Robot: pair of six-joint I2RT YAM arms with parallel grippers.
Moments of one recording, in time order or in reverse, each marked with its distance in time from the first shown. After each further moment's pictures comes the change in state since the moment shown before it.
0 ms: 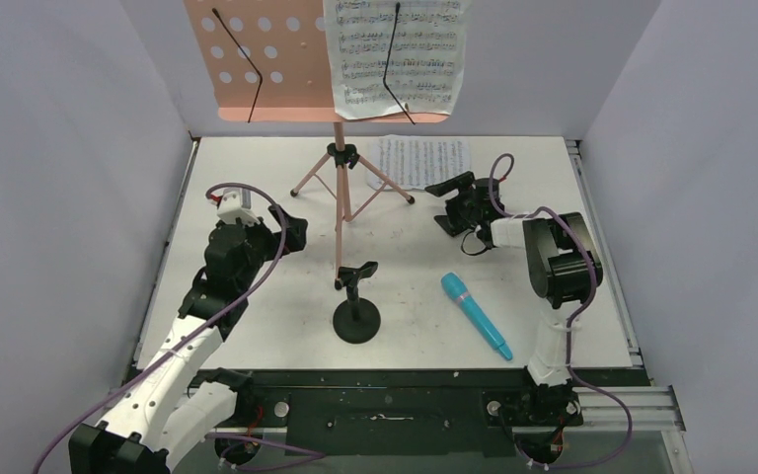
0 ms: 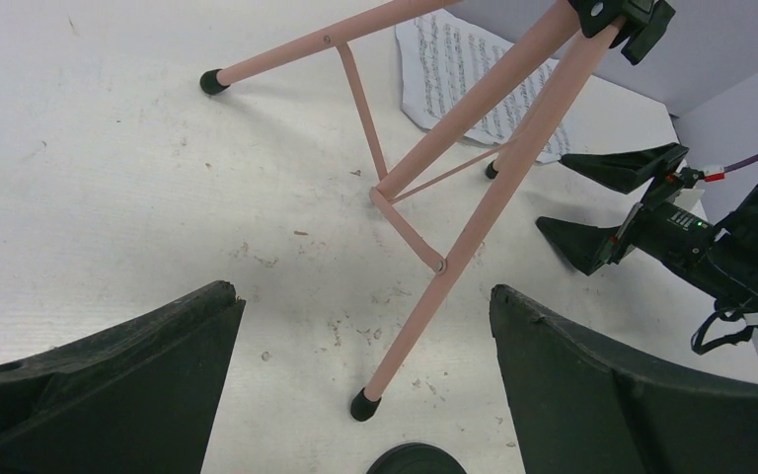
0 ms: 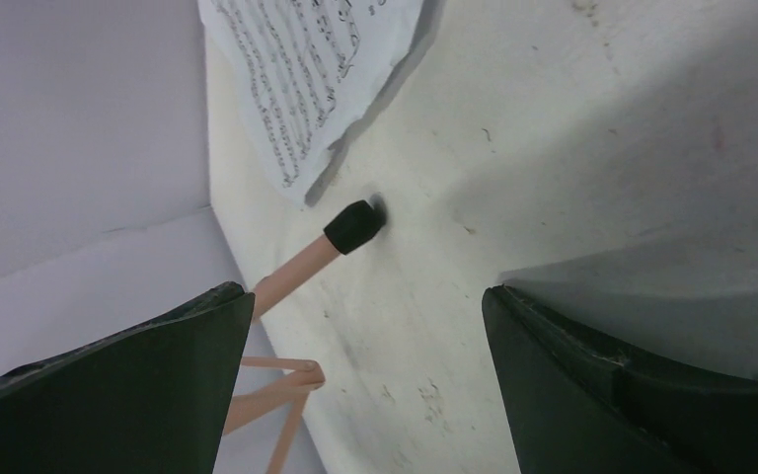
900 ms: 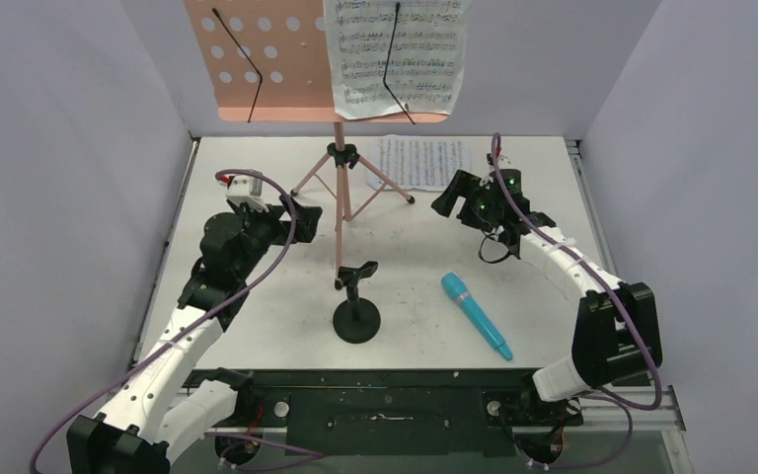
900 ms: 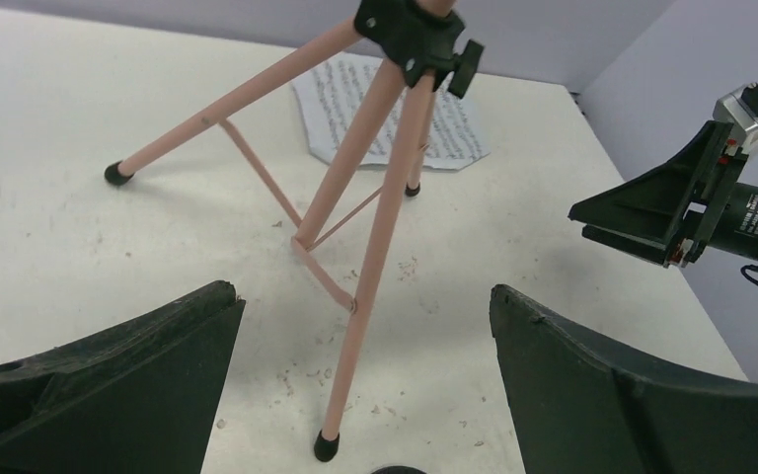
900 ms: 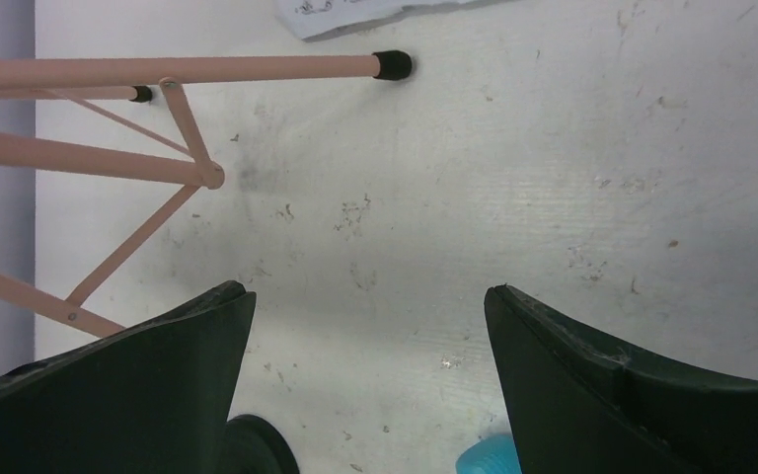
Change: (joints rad) left arm -0.015 0.036 0.093 0.111 0.191 0.109; right arm 0.069 -0.574 -0.085 -0.457 0.076 -0.736
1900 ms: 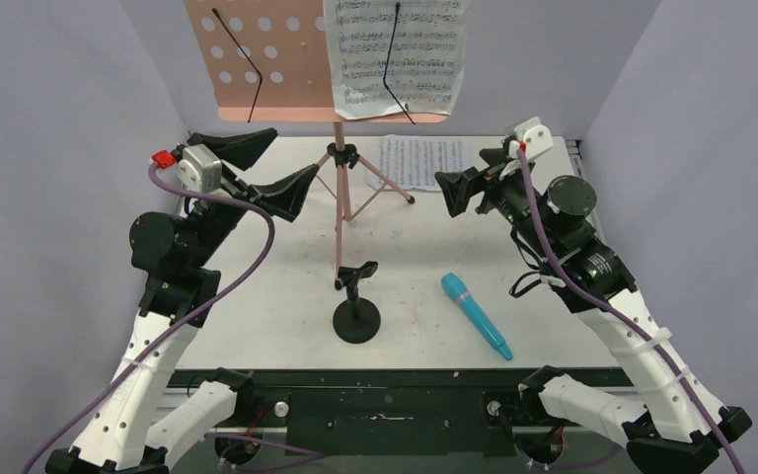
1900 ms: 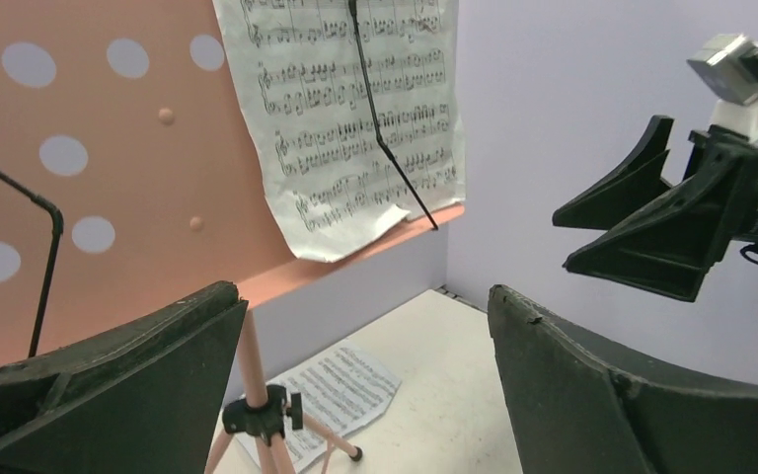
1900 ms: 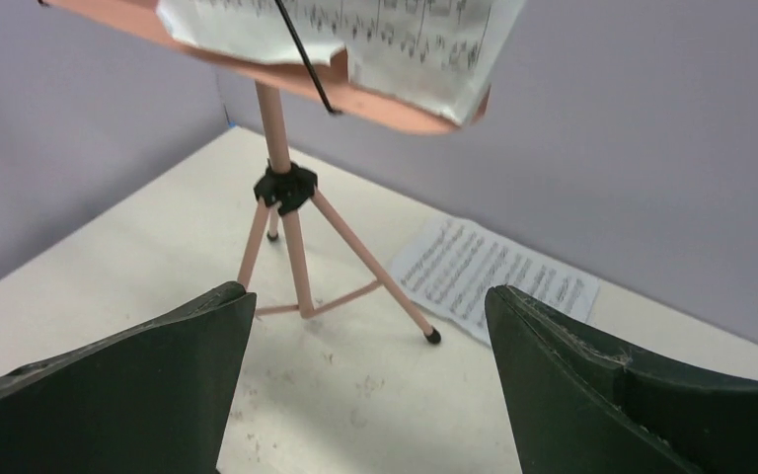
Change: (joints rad) left arm 0.000 0.001 0.358 0.260 0.318 0.188; right arm 0.301 -0.440 0.292 -0.090 0.156 -0.548
